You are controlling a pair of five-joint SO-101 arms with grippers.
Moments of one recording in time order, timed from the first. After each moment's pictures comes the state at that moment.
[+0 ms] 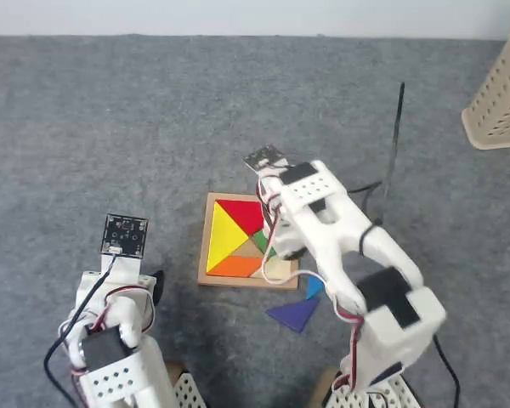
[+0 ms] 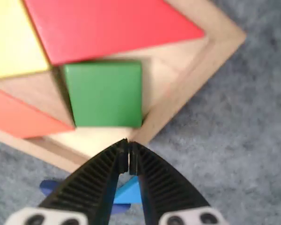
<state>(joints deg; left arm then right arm) -28.1 -103.4 97.1 73.3 -22.1 -30.4 9.8 21.3 71.1 4.6</state>
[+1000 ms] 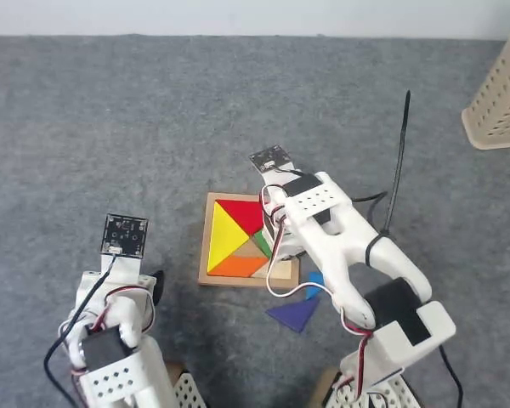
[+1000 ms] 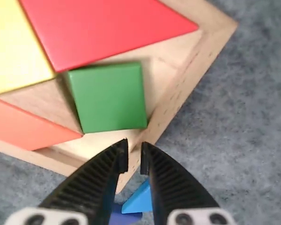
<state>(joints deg) -28.1 -103.4 97.1 73.3 -22.1 -30.6 7.2 25.9 65.8 -1.0</state>
